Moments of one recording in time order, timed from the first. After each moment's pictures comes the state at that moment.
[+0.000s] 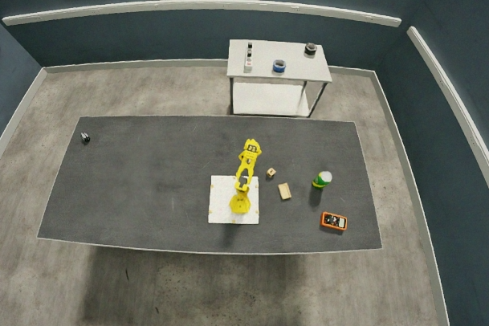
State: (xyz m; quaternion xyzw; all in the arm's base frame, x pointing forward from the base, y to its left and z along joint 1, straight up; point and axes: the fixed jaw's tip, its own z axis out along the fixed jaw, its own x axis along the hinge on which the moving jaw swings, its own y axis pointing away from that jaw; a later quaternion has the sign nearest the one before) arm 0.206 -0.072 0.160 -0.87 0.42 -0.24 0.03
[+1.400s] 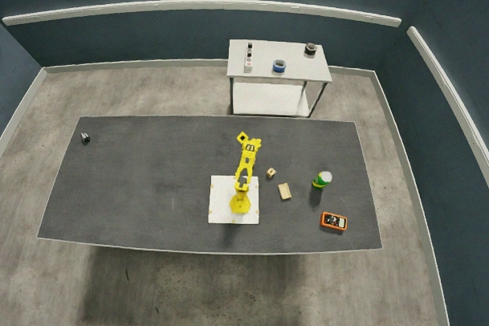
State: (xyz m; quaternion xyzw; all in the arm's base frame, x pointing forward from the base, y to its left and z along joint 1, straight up) arm 0.216 -0.050 0.155 -0.36 0.90 -0.14 0.20
